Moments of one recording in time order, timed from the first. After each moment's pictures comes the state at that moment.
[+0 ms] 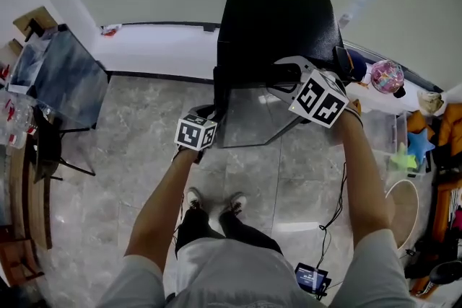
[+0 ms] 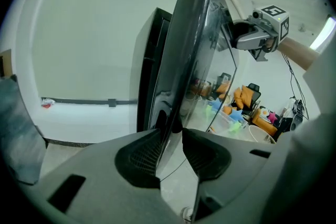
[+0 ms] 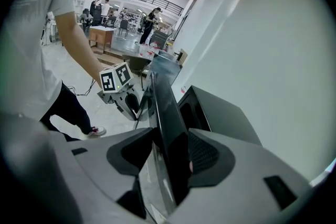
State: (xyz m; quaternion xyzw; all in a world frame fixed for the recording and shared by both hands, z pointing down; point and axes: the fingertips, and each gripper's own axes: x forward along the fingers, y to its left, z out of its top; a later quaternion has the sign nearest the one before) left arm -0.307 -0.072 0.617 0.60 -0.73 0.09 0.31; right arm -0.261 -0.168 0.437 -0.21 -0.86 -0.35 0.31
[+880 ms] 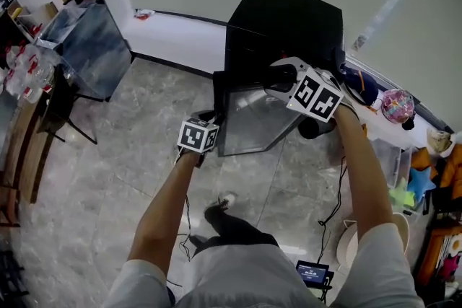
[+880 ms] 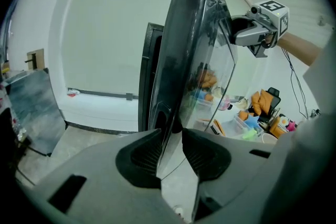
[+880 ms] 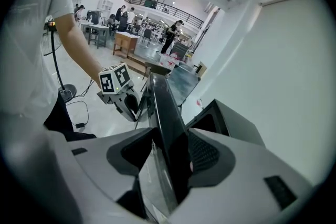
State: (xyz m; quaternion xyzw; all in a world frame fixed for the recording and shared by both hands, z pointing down) left arm -0.214 -0.035 0.614 0.51 -0.80 0.07 0.32; right arm -0.197 -0.142 0.436 -0.32 -0.83 -0.37 0.27
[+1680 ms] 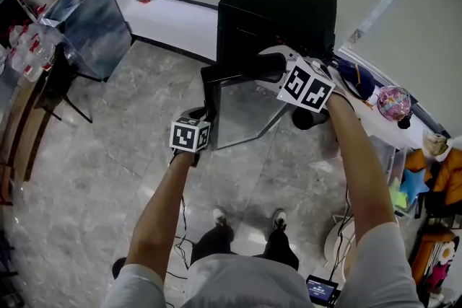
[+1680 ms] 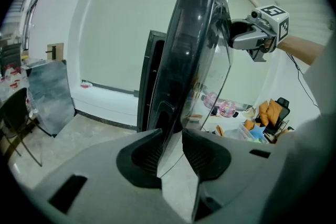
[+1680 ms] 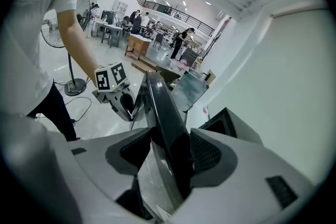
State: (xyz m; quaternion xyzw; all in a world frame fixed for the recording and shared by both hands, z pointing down) left arm -0.137 -0.020 0.617 0.45 -0.83 0.03 0.33; right arm -0.144 -0.126 0.438 -0.37 -0.81 -0.40 0.23
